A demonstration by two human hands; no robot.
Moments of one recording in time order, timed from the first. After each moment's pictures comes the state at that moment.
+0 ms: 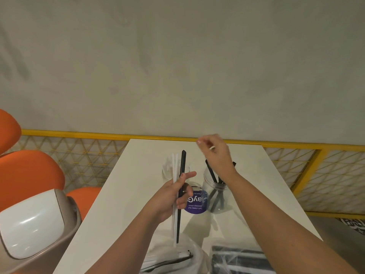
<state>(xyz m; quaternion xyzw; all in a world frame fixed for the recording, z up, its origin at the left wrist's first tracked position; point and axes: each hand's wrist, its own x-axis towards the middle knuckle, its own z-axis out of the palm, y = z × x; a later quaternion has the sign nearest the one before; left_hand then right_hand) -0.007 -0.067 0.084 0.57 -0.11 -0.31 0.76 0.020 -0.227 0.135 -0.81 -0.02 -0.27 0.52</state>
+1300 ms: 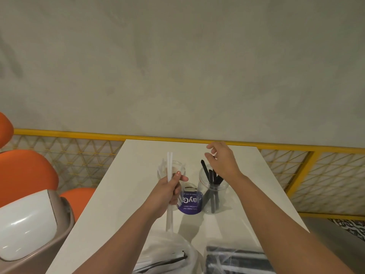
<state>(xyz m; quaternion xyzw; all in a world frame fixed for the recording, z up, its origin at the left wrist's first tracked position) 0.007 -0.075 0.076 0.66 -0.05 -0.23 0.72 0.016 -0.260 0.125 -0.92 0.06 -0.19 0.34</state>
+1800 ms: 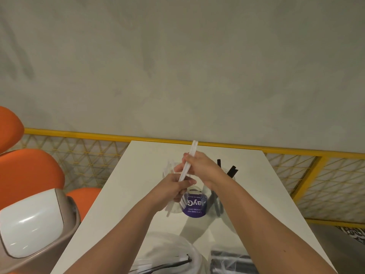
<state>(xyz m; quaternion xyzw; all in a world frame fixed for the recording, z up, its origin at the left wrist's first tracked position) 0.016 -0.070 0.096 0.72 -0.11 -0.26 0.63 0.016 -0.190 0.144 -0.77 0.08 0.08 0.63</state>
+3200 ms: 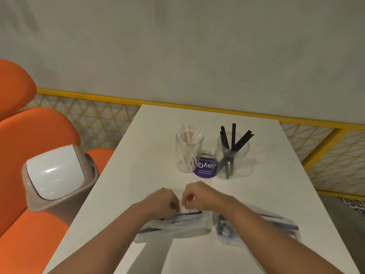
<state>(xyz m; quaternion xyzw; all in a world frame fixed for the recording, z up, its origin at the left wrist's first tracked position) -0.054 -0.003 0.007 0.91 -0.25 -0.28 0.16 -0.067 -0.166 0.025 -0.93 -0.17 0.23 0.25</state>
